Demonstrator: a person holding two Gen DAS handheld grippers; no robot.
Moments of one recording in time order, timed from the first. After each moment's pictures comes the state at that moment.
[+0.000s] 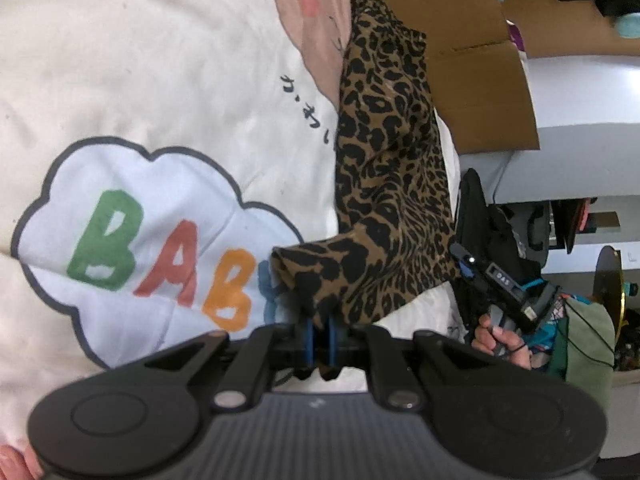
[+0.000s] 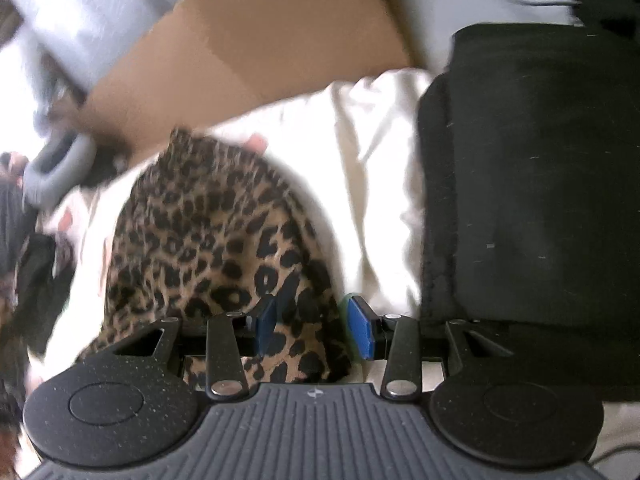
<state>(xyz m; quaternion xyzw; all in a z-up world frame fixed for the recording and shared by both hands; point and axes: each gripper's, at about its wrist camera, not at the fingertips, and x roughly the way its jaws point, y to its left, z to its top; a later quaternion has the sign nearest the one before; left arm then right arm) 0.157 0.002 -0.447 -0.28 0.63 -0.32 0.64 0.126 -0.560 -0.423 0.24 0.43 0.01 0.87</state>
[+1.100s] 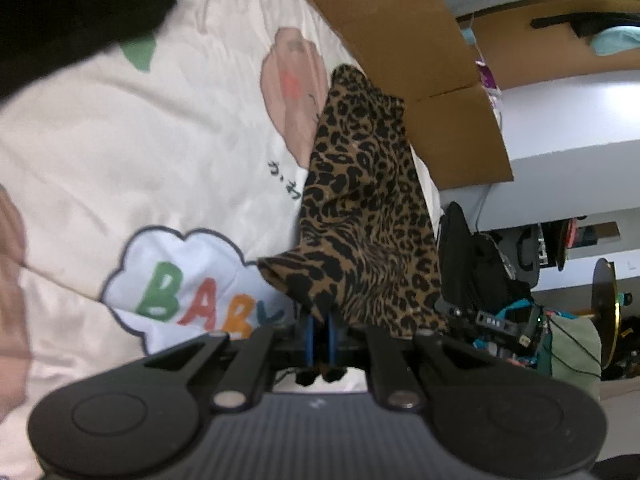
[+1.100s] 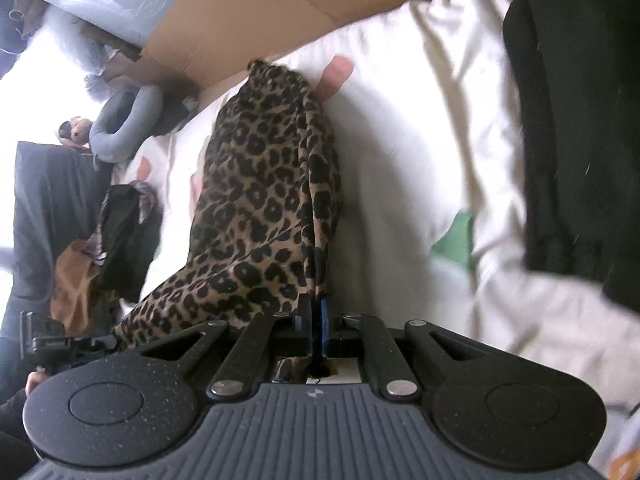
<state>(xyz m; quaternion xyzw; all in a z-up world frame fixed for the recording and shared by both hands) 0.170 0.046 -0.372 -0.28 0.60 -0.31 0.68 0.123 -0.546 -0.396 0.34 0.51 0.13 0.78</state>
